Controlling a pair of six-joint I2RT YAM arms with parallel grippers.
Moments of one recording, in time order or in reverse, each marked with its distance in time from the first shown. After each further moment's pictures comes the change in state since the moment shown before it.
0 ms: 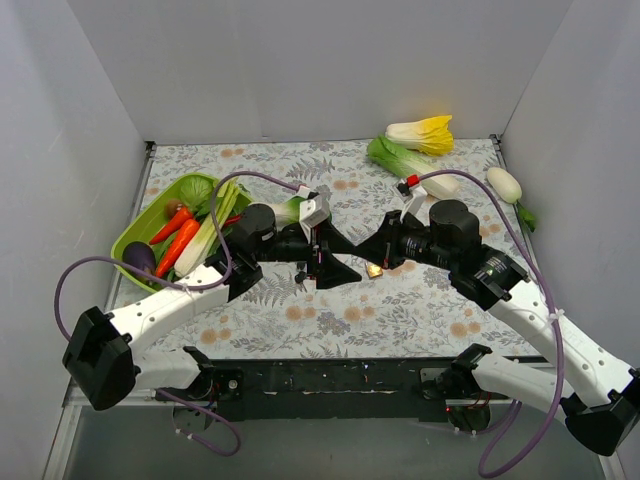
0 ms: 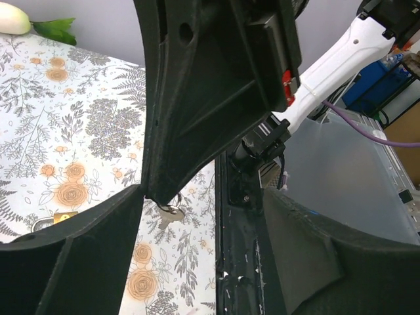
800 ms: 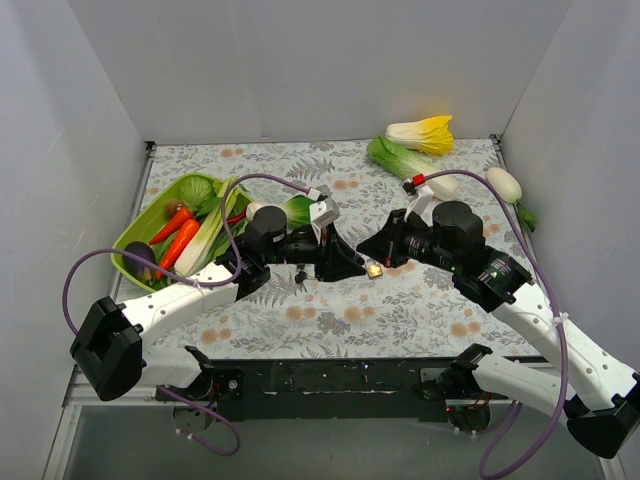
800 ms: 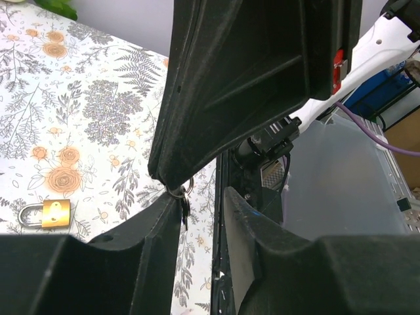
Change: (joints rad) left arm -0.033 0.066 0.000 0.008 -0.054 -0.035; right arm 0.000 -0.019 0.006 -0.020 0.068 0.006
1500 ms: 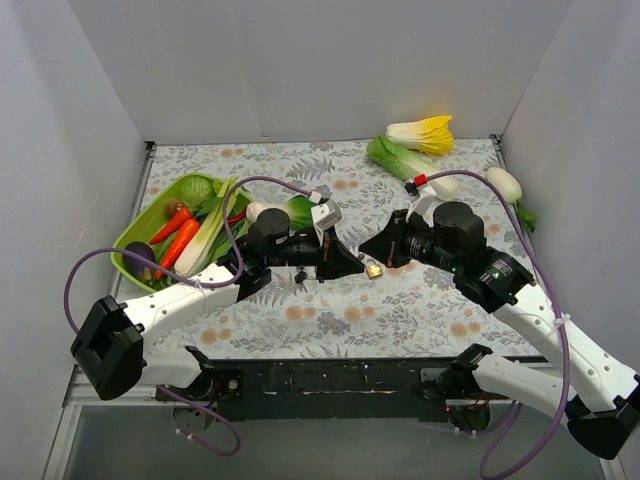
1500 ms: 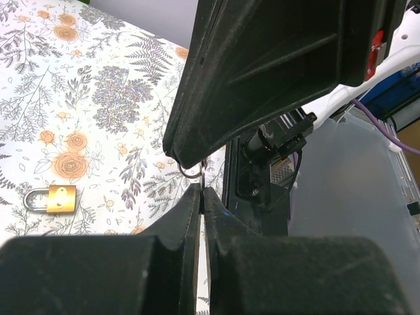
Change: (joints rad) left arm -0.011 0.004 -0.011 -0.034 -0.054 0.015; right arm 0.002 -0.010 0.005 -0.026 0.038 -0.009
